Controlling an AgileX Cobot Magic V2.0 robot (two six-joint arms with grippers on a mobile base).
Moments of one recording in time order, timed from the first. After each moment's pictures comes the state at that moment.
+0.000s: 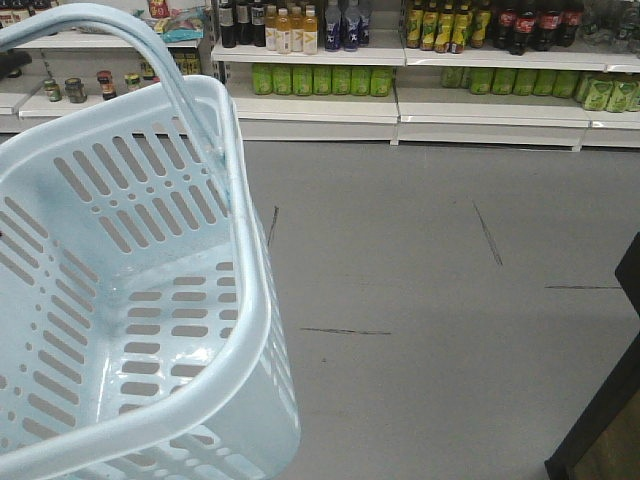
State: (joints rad) left arm -0.79 0.95 -1.19 0.77 0.76 0.35; right arm 0.03 -0.01 0.03 -0.04 0.08 0.08
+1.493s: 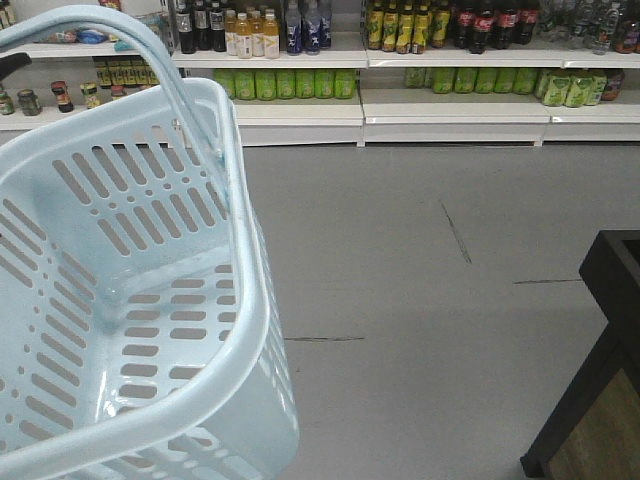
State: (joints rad) left arm -0.79 0.95 -1.19 0.77 0.76 0.35; right arm 0.03 -0.01 0.03 -0.04 0.08 0.08
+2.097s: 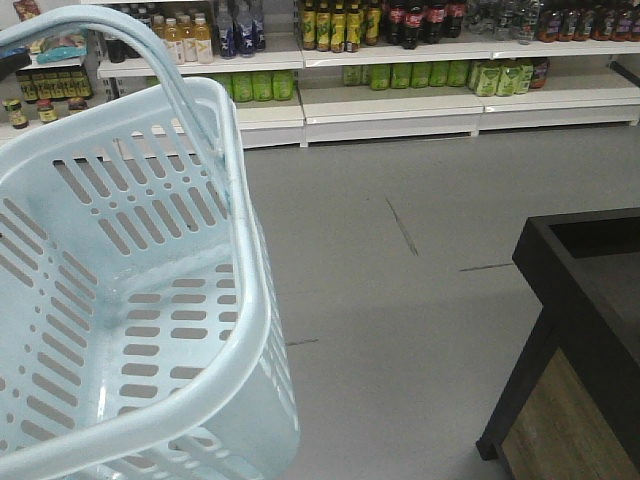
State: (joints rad) left arm -0.79 0.95 -1.19 0.77 0.76 0.35; right arm 0.03 -0.01 0.03 -0.04 0.08 0.08
